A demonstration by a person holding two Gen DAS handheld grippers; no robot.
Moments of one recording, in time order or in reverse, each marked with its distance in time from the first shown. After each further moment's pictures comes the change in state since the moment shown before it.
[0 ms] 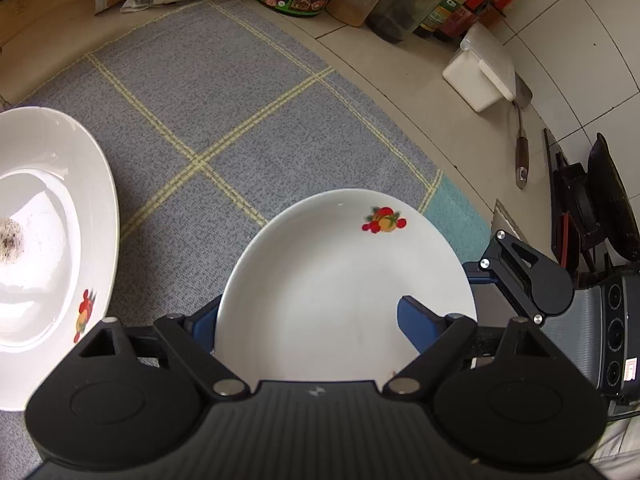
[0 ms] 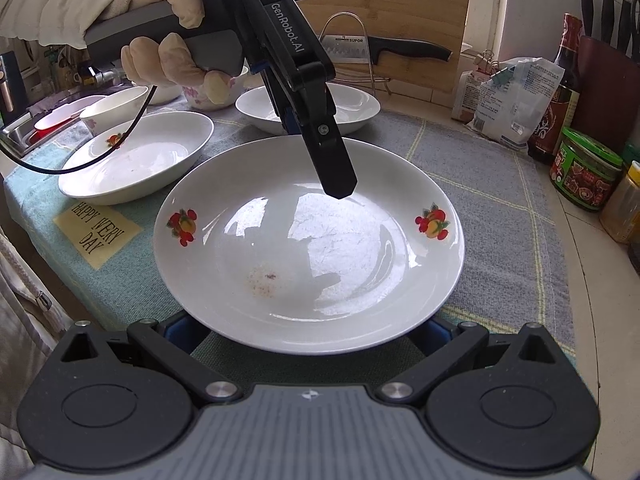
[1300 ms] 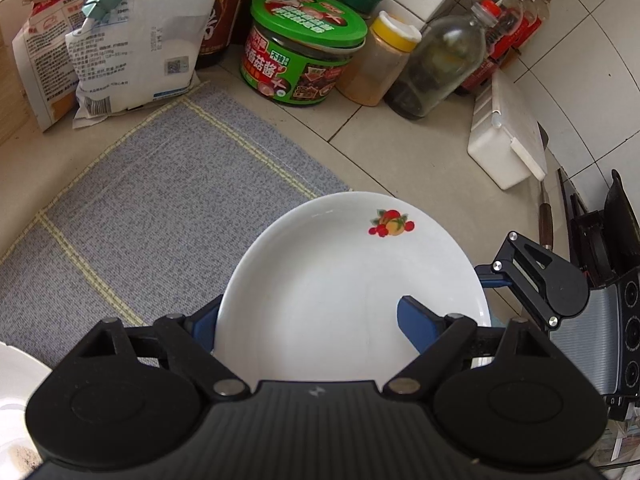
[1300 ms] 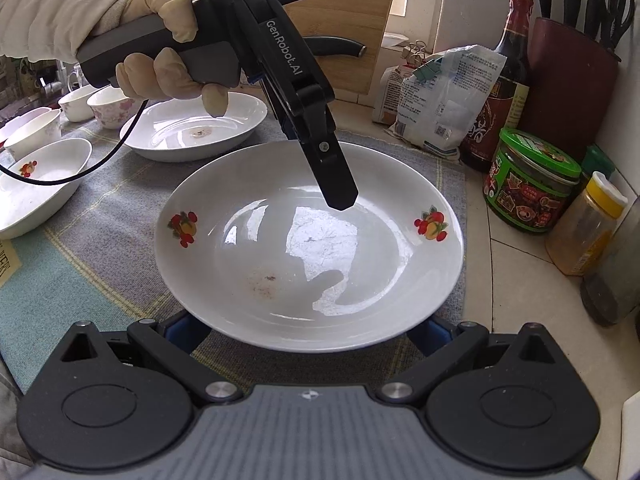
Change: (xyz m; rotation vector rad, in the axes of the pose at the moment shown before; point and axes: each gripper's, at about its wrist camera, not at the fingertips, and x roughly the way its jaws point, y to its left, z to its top) left arm 0.035 0.017 0.119 0.062 -0.059 0.005; right arm 0.023 -0.110 0.032 0.006 0.014 -0.062
